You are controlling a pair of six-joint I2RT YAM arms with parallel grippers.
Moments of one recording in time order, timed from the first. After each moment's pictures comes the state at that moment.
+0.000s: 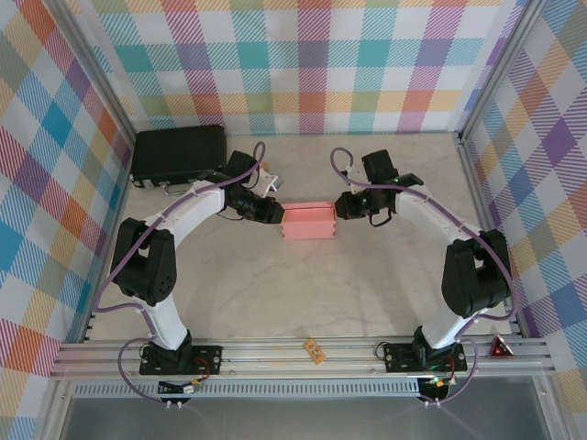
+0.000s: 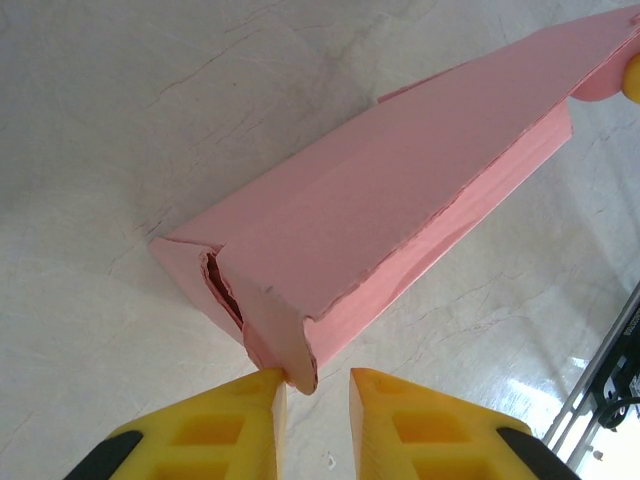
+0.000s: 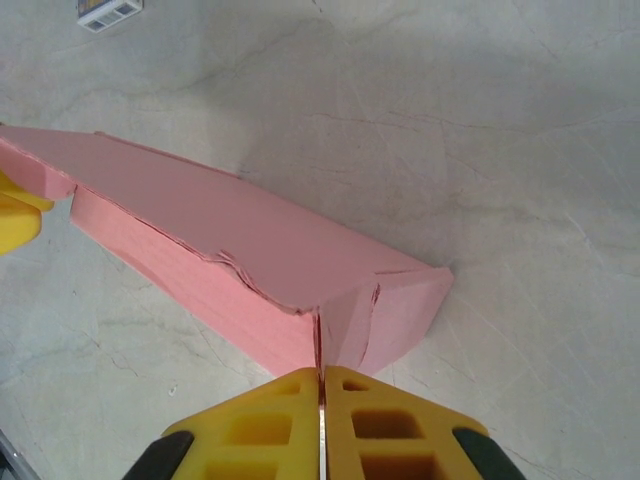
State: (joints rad) left arm -0.40 1.78 1.38 -0.73 0.56 -0.06; right arm 0.37 1.64 1.26 -0.66 -0.44 0.13
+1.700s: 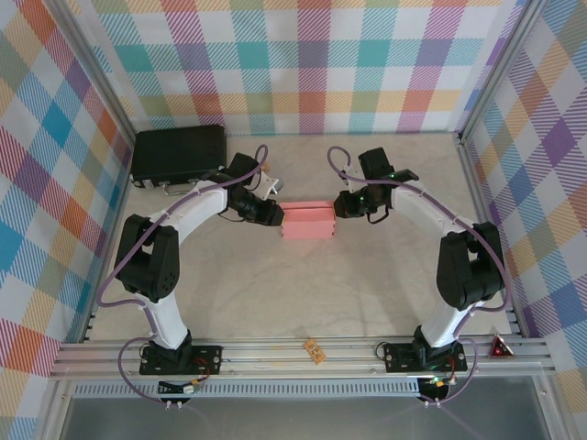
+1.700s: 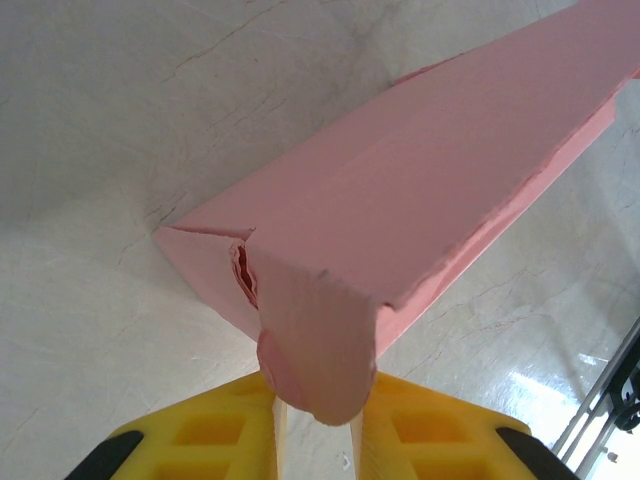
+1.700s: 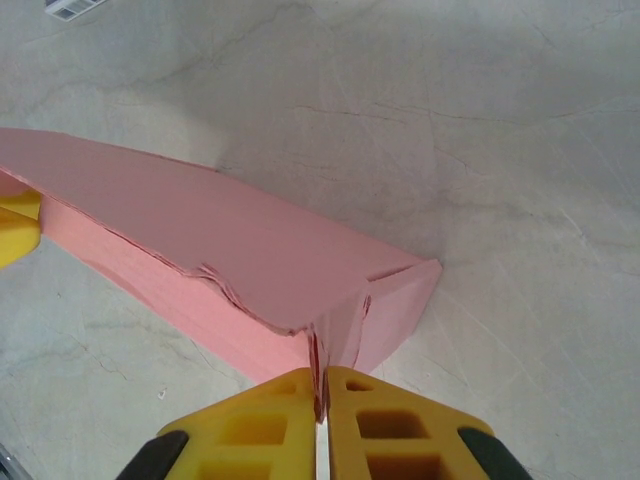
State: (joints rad) left arm -0.40 1.81 1.38 -0.74 0.54 -0.06; right arm 0.37 1.70 1.32 -0.70 -0.43 0.13
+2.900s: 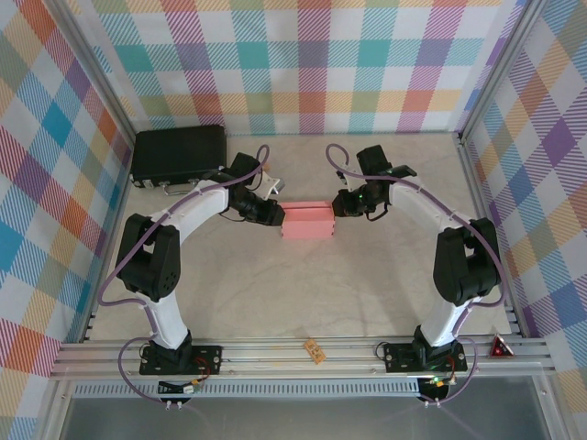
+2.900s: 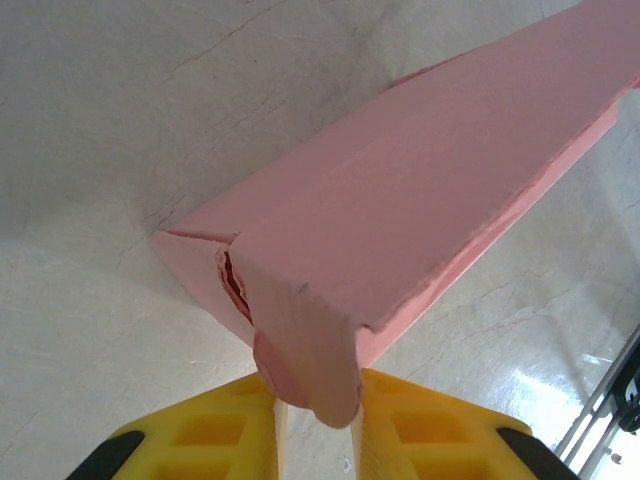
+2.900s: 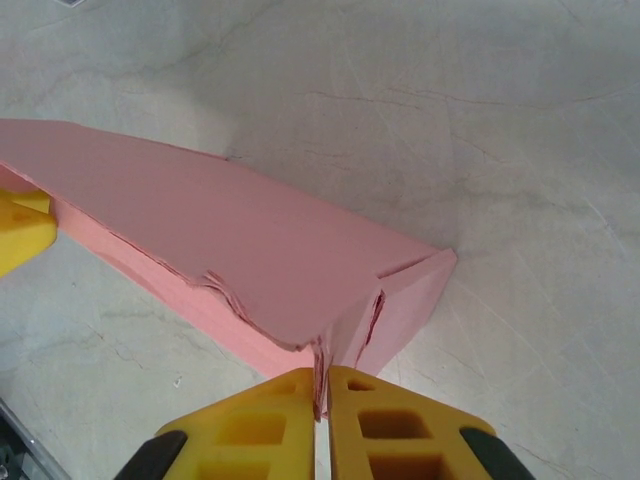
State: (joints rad) left arm -0.41 1.82 1.39 -0.74 0.53 -0.06; right arm 0.37 1.74 1.37 -0.76 -0.46 0.13
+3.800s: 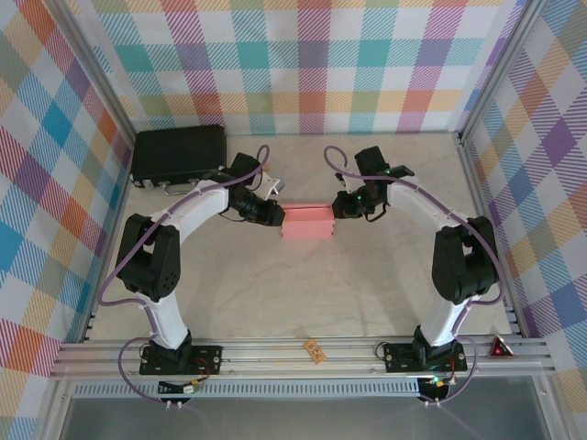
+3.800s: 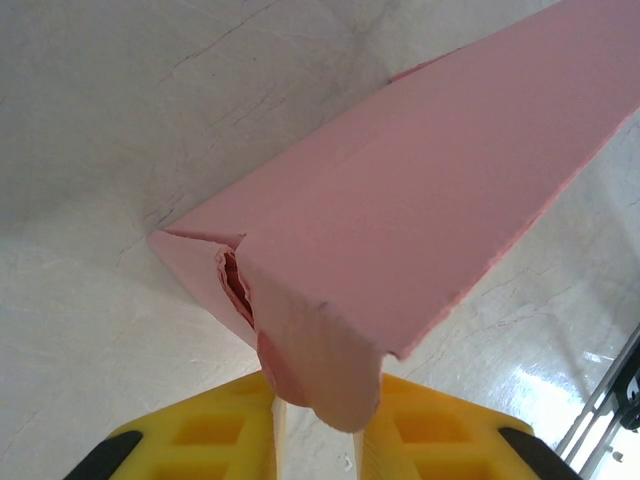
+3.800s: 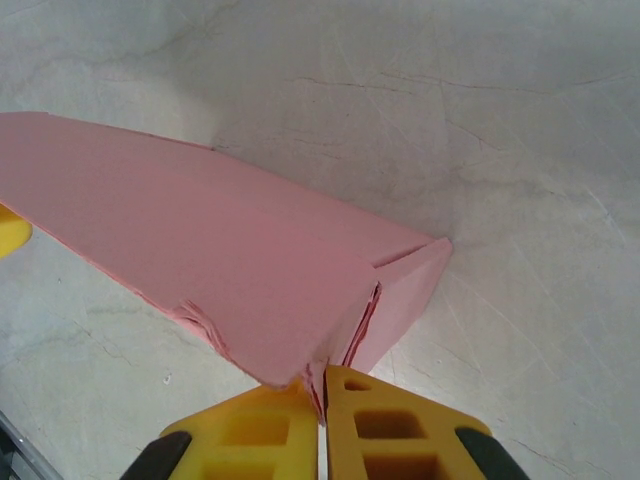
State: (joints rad) left arm -0.41 1.82 1.39 -0.74 0.53 -0.06; right arm 0.38 1.75 1.37 -0.77 -0.43 0.13
